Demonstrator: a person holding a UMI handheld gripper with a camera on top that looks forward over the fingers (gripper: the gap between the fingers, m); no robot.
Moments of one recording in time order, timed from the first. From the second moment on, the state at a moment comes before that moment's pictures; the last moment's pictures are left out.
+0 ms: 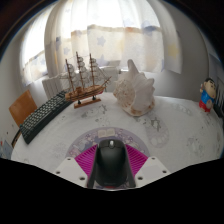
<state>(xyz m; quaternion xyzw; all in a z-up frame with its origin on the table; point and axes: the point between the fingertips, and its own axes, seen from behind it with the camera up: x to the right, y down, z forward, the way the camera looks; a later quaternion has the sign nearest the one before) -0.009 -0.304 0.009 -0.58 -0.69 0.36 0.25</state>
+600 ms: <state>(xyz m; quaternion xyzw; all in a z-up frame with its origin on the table) 0.130 -0.214 0.186 -0.62 -0.70 0.27 0.25</state>
